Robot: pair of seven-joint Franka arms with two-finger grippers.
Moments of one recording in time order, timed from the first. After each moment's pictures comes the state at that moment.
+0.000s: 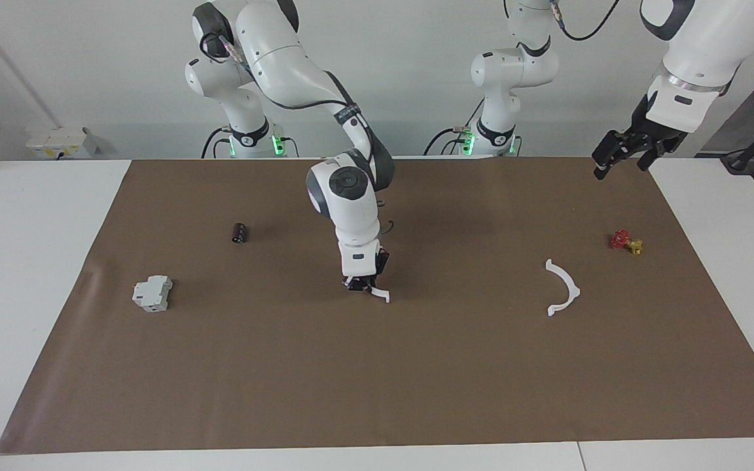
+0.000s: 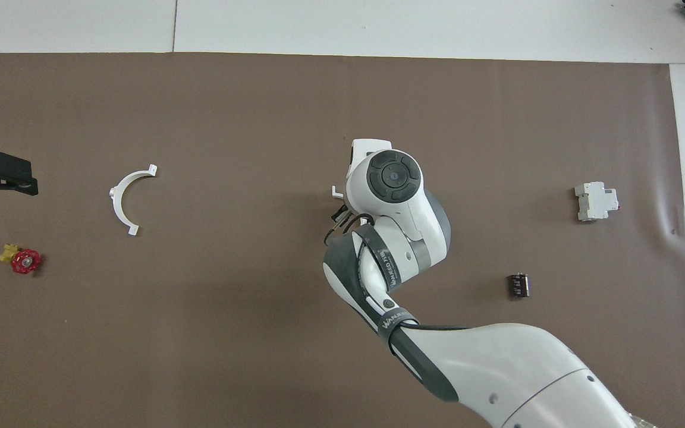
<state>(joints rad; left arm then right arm) 0.03 -0.01 -0.06 -1.55 0.01 1.53 -0.17 0.60 0.54 -0.07 -1.68 0.10 2.34 -0.27</state>
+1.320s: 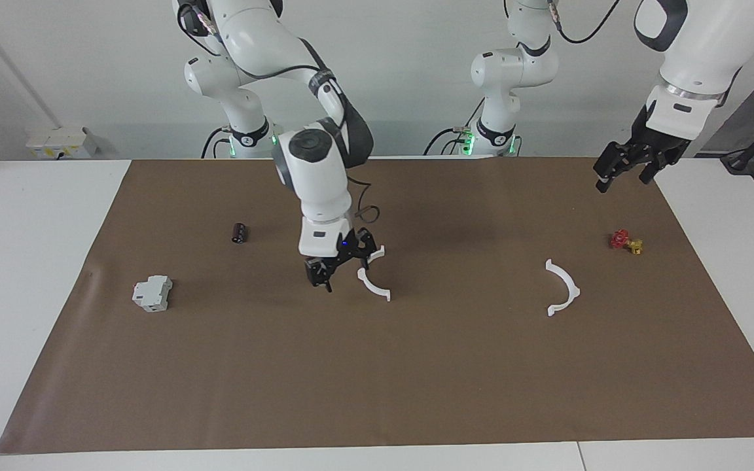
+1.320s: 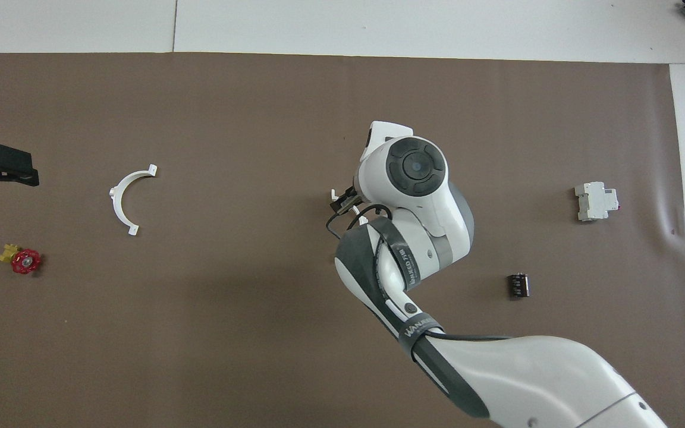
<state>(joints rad) 0.03 -0.03 -0.06 -1.68 0.01 1.76 -0.17 0.45 0.32 -0.10 -1.67 0.09 2.19 -0.15</state>
